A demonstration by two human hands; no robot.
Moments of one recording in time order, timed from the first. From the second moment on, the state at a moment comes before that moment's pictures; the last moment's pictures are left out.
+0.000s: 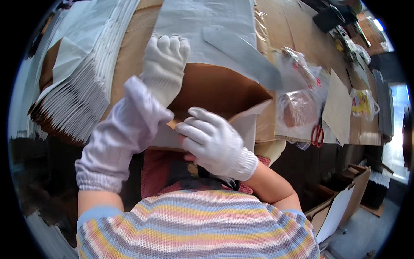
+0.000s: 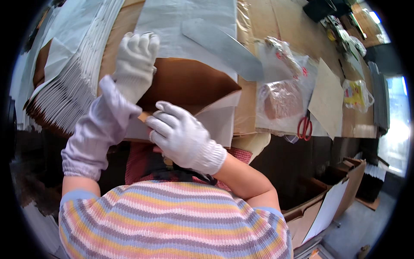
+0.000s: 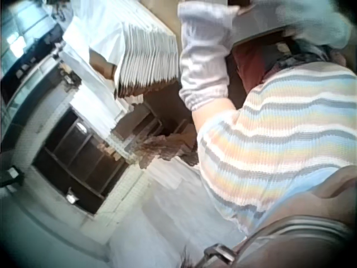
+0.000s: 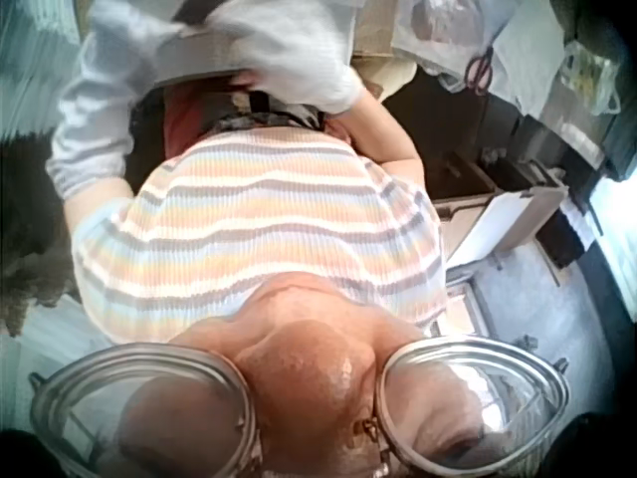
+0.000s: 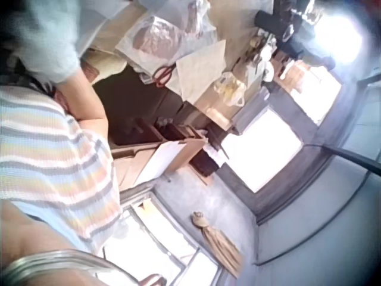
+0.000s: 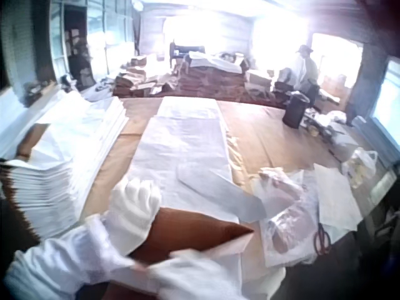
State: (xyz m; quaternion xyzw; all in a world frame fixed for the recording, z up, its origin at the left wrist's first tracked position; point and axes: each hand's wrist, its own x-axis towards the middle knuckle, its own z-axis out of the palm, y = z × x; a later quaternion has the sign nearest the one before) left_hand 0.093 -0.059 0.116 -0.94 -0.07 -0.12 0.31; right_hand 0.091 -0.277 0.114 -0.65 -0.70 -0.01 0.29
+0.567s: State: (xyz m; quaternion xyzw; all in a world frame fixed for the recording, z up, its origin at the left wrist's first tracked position) left_hand 0.052 -0.170 0.003 -0.92 0.32 -0.16 0.13; right_hand 0.169 -0.373 -0.011 -0.52 -0.19 0.26 0.79
